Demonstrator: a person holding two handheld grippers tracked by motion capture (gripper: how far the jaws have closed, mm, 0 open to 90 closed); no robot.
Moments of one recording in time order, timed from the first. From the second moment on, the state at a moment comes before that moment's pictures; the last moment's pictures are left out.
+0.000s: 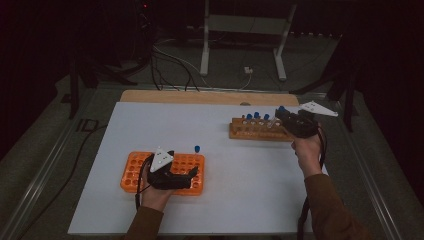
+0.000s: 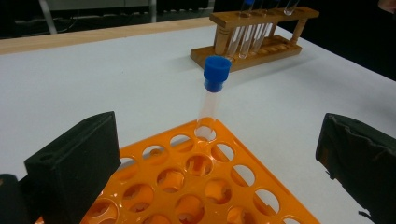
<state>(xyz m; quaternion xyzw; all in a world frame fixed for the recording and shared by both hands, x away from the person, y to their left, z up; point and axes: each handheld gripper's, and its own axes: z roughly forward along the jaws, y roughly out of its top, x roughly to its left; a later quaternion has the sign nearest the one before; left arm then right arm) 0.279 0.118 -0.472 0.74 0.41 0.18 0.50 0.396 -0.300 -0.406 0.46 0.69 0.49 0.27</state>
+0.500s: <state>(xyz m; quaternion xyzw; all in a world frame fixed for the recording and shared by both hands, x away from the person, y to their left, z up) 0.279 0.117 -0.472 0.74 0.41 0.18 0.50 0.370 -0.275 -0.413 0.43 0.72 0.50 0.23</state>
